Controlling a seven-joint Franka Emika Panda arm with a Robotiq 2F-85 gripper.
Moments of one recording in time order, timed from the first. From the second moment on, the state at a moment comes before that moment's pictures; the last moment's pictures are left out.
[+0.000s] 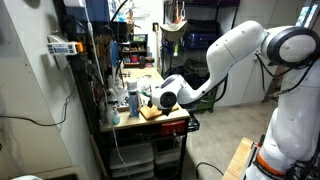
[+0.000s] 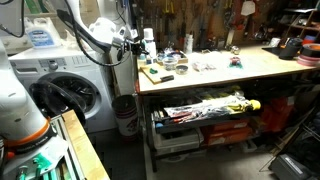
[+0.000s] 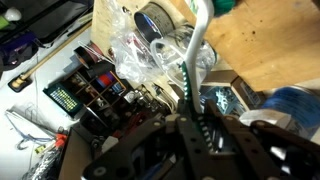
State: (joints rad) arm 0.18 0.13 0.21 -2.18 -1.70 2.36 1.31
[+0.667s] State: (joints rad) arm 0.17 0.10 0.20 -2.21 -1.69 2.26 1.31
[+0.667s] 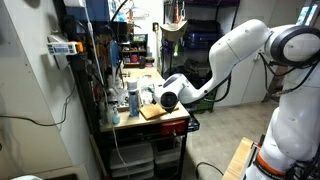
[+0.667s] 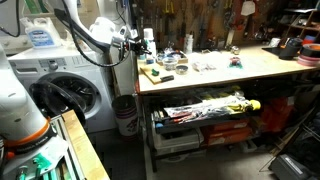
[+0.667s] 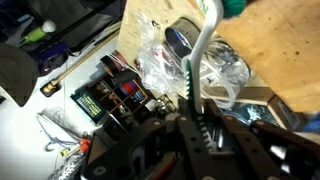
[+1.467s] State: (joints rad) arm 0.17 0.09 0.19 -2.25 -1.69 2.27 1.34
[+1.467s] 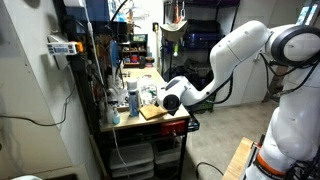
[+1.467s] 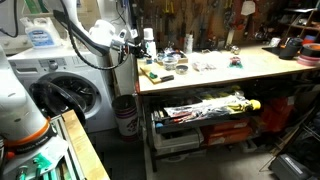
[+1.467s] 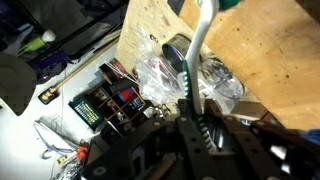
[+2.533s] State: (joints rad) arm 0.18 0.11 0.19 -2.13 -1.76 2.32 1.29
